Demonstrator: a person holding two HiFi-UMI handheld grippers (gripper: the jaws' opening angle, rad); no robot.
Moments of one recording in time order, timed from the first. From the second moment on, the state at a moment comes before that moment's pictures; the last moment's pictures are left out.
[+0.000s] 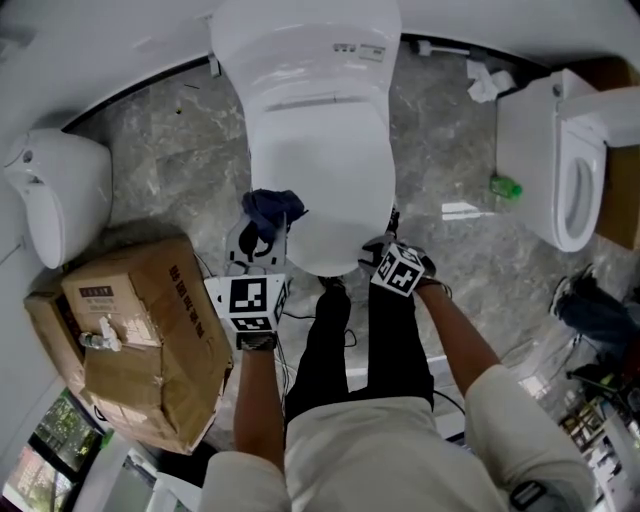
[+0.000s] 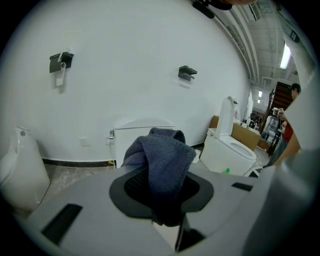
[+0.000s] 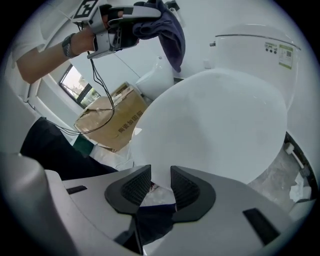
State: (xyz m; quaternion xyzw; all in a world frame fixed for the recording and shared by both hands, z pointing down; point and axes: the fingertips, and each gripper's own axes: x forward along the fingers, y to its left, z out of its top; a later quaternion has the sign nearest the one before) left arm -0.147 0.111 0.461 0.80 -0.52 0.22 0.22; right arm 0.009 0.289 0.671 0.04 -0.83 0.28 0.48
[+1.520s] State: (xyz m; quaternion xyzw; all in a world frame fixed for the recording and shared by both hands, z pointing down) left arm -0.191 -0.031 0.653 0.71 -0.55 0.31 0.32; right arm 0.063 0.094 0.530 0.27 -0.89 0.30 0.21
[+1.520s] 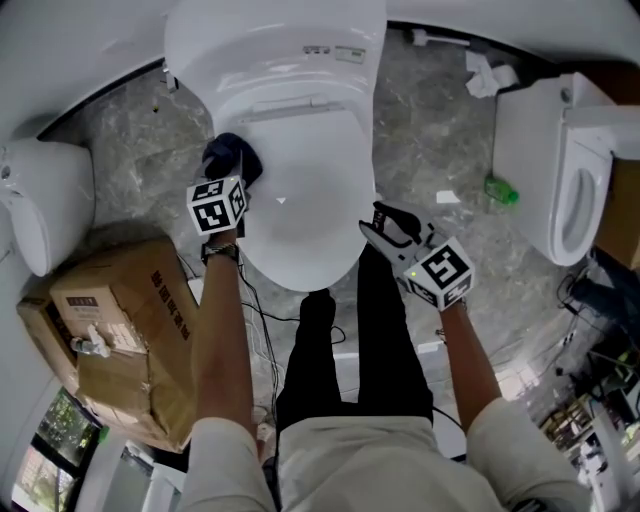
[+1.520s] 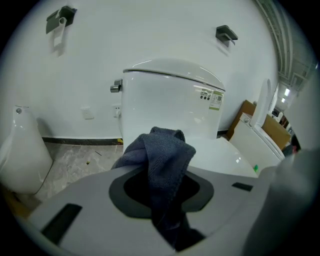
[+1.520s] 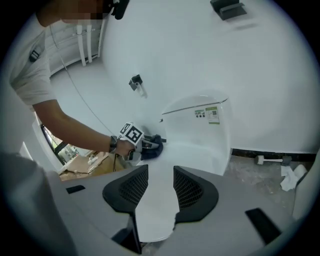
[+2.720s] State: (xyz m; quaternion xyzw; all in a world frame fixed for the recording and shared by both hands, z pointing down) left arm 0.100 0.064 0.663 0.88 -0.31 0.30 0.21; right arm 0.146 0.133 0.486 0.44 -0.85 0.26 0.15
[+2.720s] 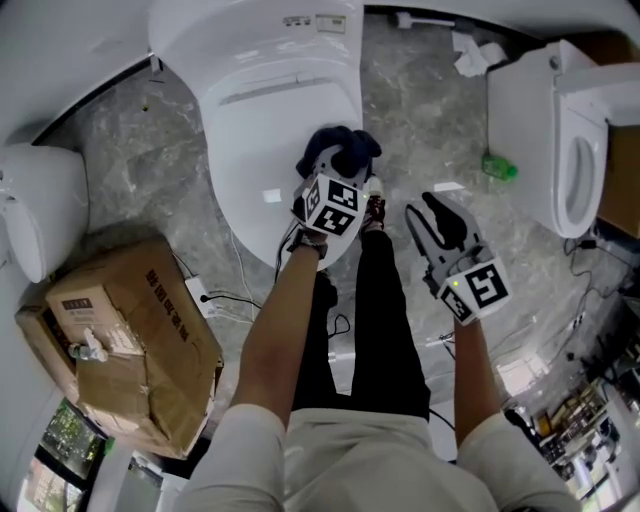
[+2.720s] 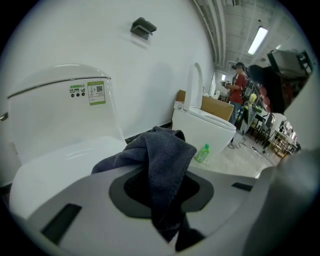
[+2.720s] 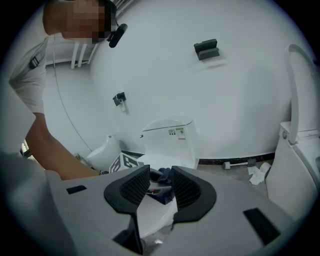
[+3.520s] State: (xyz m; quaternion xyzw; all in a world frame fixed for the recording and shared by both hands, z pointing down) left arm -0.140 0.096 0.662 0.80 -0.47 0.30 0.23; right arm 0.065 0.170 0.460 0.43 -0.86 0.24 0.12
